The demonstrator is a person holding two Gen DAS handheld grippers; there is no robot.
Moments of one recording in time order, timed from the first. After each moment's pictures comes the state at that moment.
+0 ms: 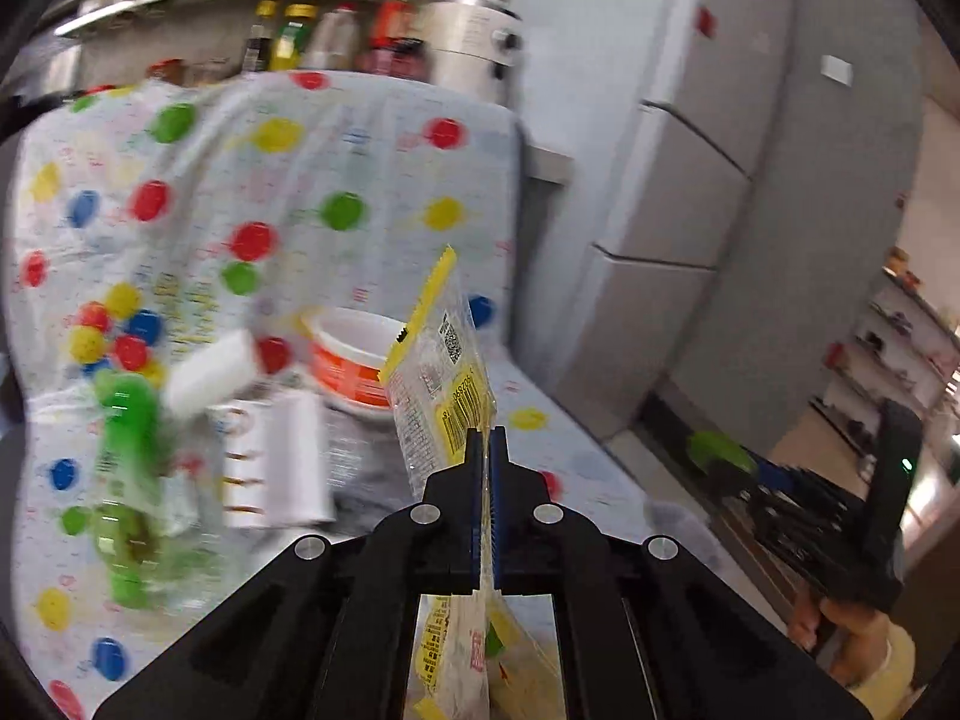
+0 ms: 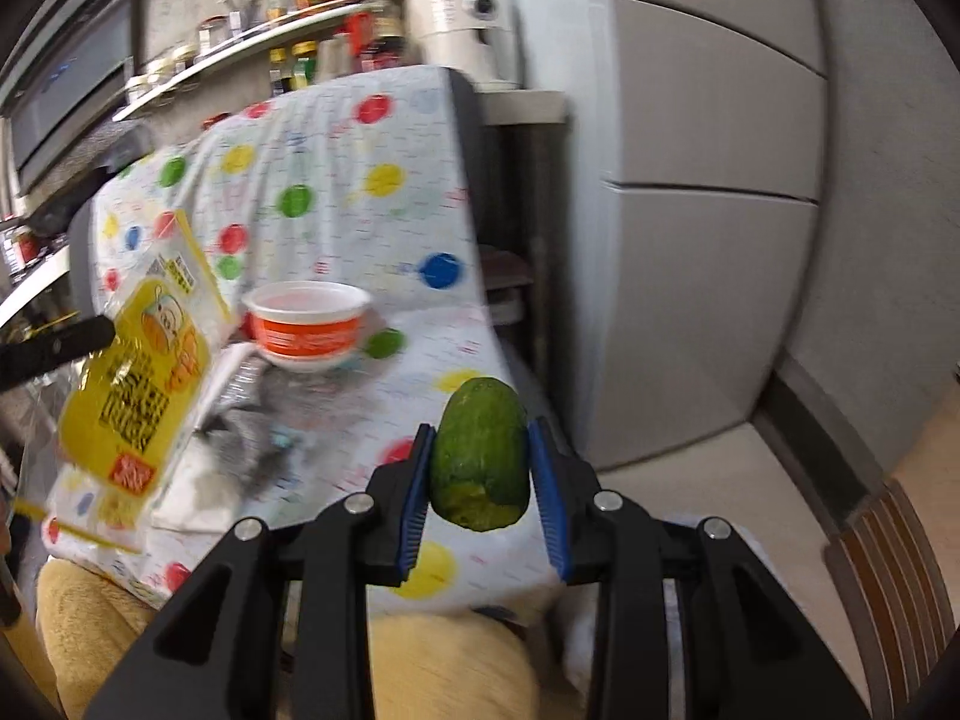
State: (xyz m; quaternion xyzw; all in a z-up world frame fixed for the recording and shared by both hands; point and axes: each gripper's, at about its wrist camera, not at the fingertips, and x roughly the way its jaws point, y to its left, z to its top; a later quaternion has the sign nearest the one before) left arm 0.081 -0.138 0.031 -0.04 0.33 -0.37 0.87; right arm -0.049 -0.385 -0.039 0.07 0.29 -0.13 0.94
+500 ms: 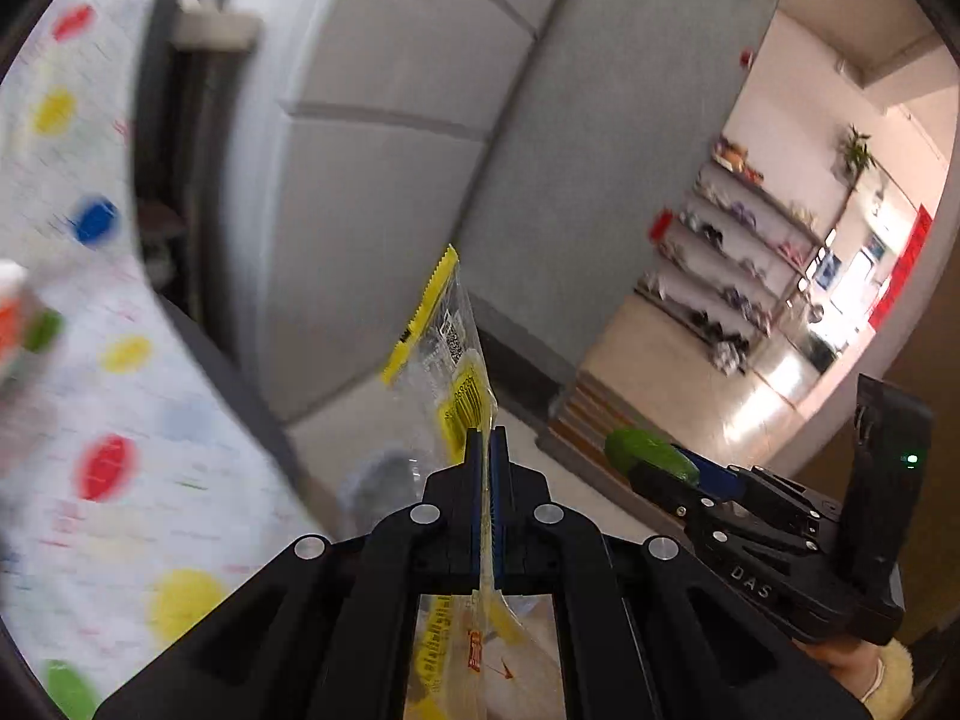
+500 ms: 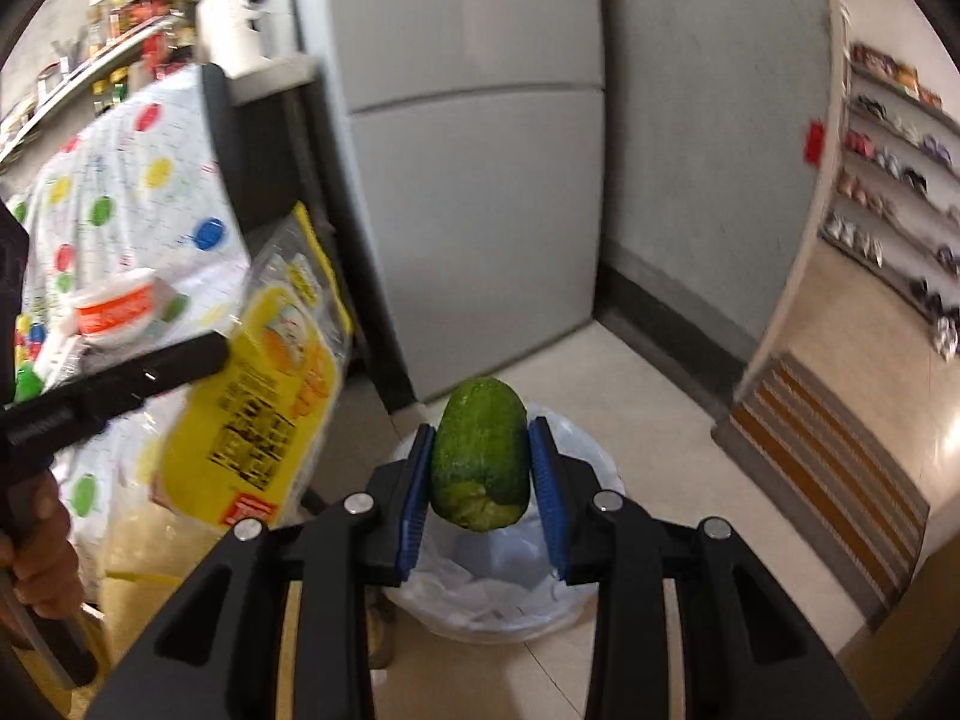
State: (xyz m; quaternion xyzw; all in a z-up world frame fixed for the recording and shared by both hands) left arm -0.002 -0.381 -0.059 0.00 0.37 -0.58 0.73; right arm -0.172 -0.509 -0.111 0.14 0.32 -0.28 0.89
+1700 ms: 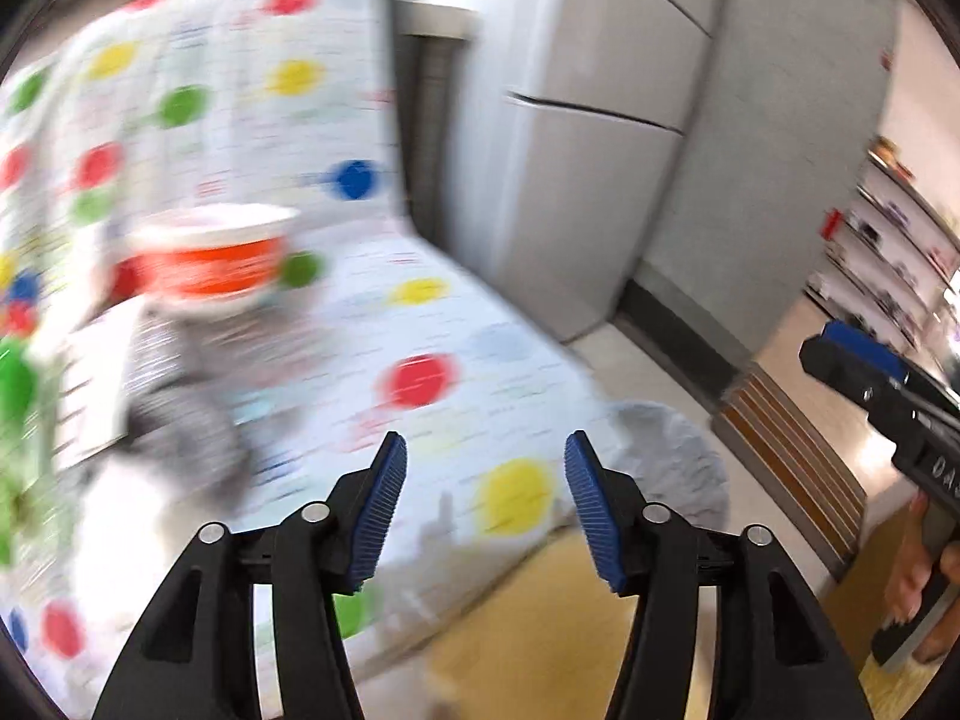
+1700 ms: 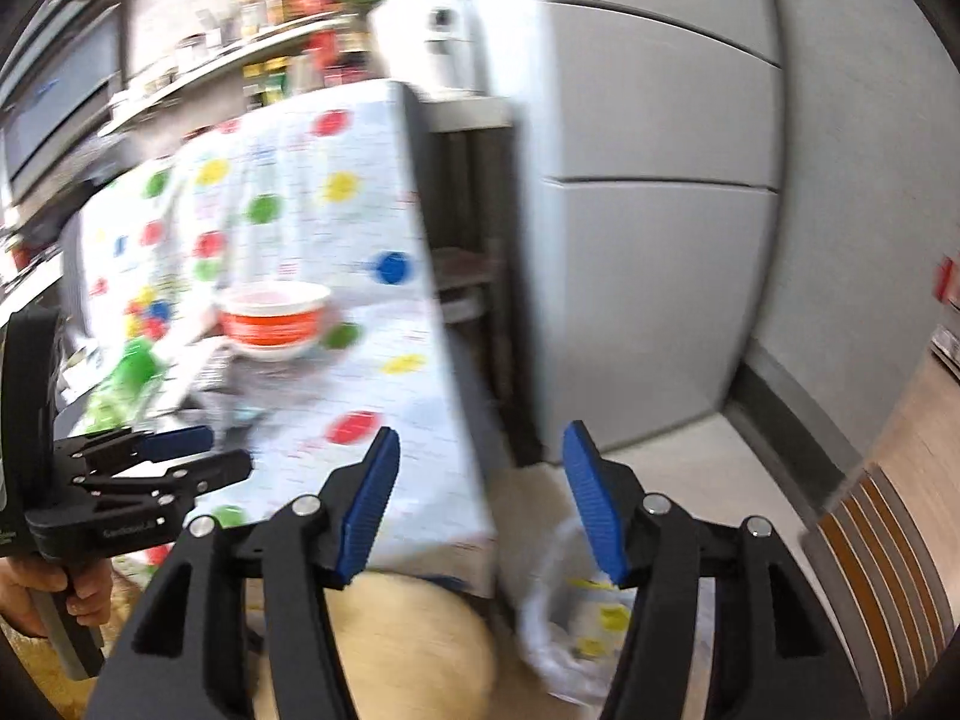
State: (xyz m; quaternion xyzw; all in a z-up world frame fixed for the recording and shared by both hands) left arm 0.045 -0.229 -0.050 0.05 0.39 -0.37 0.84; right arm -0.084 -0.400 -0.037 0.07 0.28 -0.12 0.95
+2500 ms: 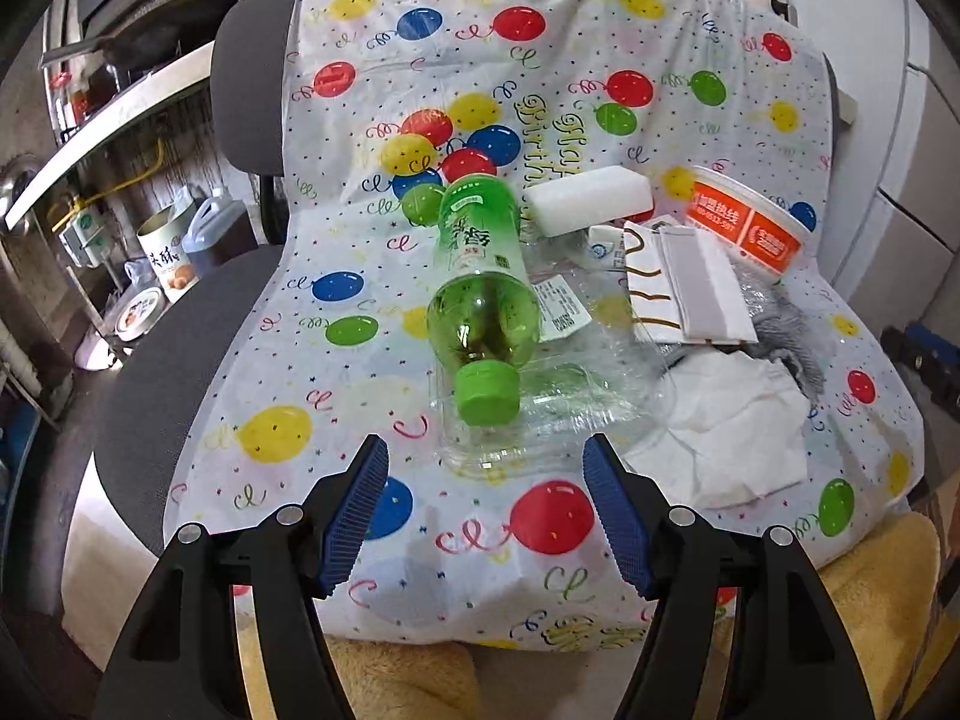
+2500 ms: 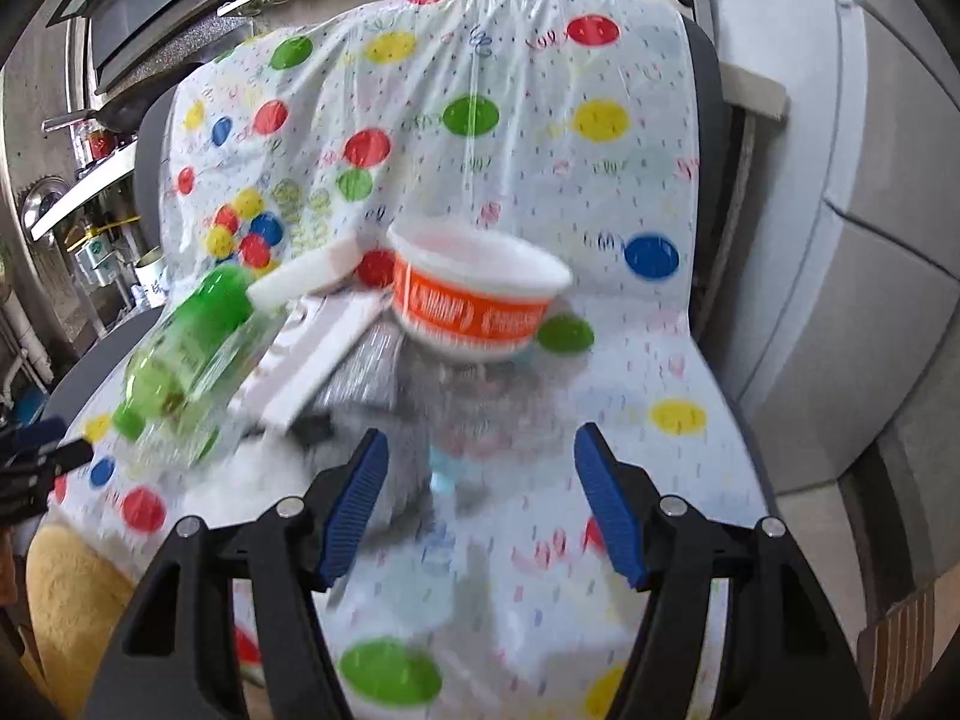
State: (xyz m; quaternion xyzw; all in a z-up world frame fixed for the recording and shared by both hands) left arm 0.101 0.027 -0.077 0.00 0.43 -0.07 0.90; right arm 0.095 -0.274 -0.065 0.00 0.33 0.00 0.94
